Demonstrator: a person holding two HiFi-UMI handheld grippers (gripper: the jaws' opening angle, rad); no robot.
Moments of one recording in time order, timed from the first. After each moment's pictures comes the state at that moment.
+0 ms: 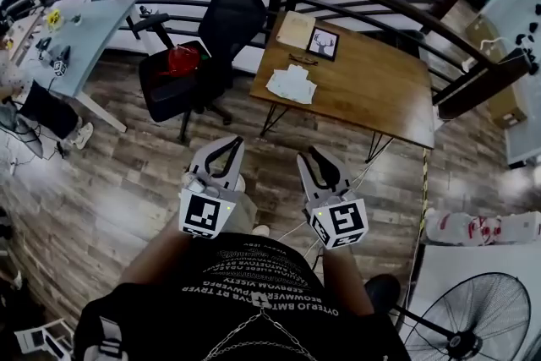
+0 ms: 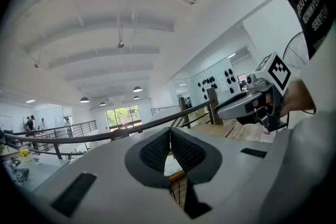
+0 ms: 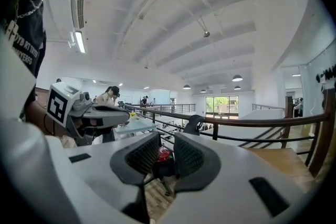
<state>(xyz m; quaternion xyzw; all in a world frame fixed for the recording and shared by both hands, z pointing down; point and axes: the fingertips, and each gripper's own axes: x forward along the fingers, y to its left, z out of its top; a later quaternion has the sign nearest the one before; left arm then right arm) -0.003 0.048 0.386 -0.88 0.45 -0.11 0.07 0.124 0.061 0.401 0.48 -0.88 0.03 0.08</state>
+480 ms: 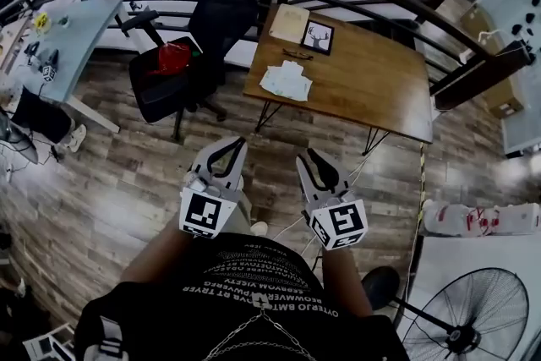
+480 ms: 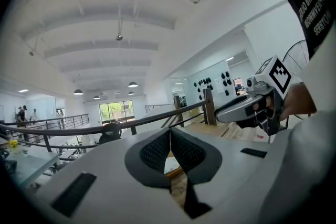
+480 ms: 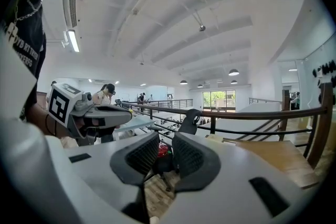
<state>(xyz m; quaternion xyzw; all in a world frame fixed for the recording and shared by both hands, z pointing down) 0.010 0.023 0.405 -0.90 0.43 -0.11 0.05 0.131 0.044 0.421 0.49 -0.87 0.06 0.09</state>
